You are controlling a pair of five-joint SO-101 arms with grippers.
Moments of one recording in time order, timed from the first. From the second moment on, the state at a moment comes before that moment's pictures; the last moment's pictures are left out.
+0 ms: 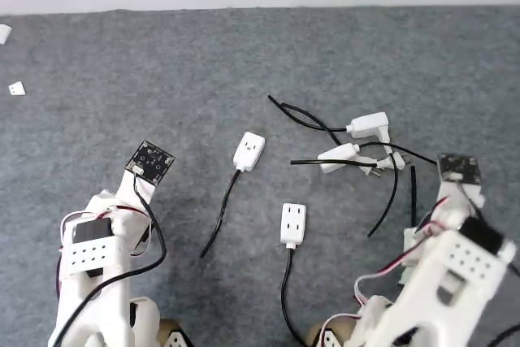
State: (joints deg) left arm -16.2 -42.5 73.5 48.4 -36.6; right arm 34.2 -41.1 53.2 77.9 27.5
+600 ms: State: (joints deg) left arm -16.2 -42.5 73.5 48.4 -36.6; right arm 34.4 -27.9 53.6 68.4 29.0
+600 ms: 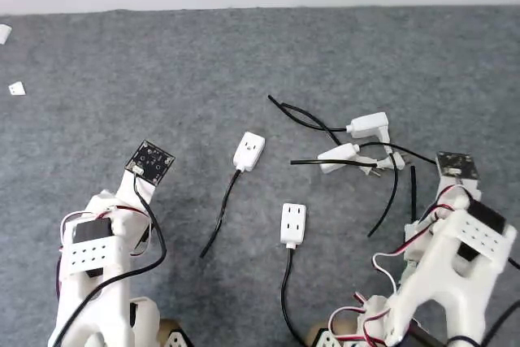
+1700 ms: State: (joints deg) left arm -16.2 -42.5 73.5 48.4 -36.6; right arm 33.2 -21.8 56.4 61.3 28.4
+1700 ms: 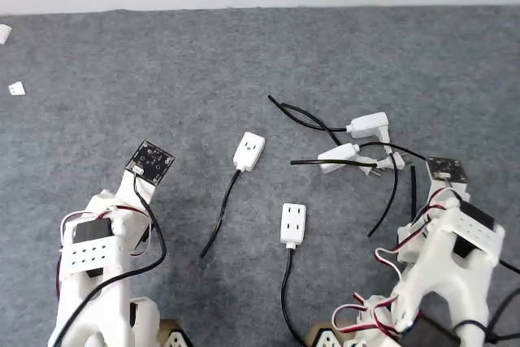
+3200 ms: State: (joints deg) left arm -16.2 -42.5 73.5 48.4 -36.6; right arm 32.1 -41.7 52.7 78.5 28.9
